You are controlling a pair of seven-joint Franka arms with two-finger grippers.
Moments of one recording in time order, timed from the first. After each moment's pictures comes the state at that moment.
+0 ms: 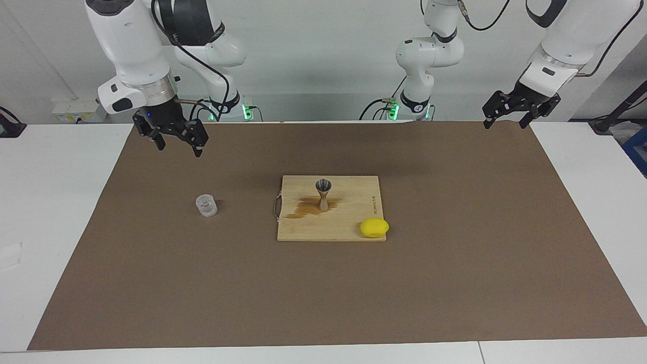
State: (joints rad) left arm 0.01 -0.05 -0.03 -1.59 -0.02 1.48 0.03; right arm -0.01 -0.01 0.11 -1.61 -0.04 1.59 0.30
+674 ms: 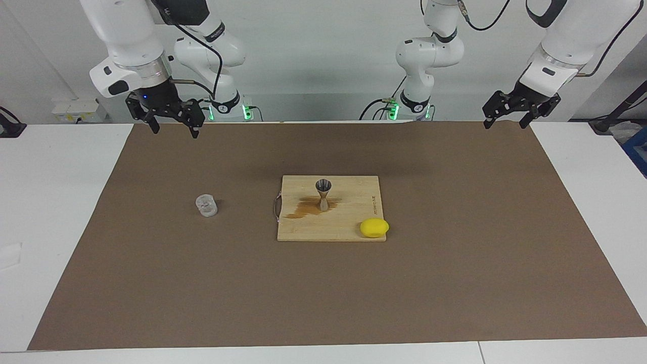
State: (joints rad) left arm 0.01 -0.05 -0.03 -1.59 -0.02 1.48 0.03; right arm -0.01 -0.03 0.10 -1.60 -0.04 1.53 0.24
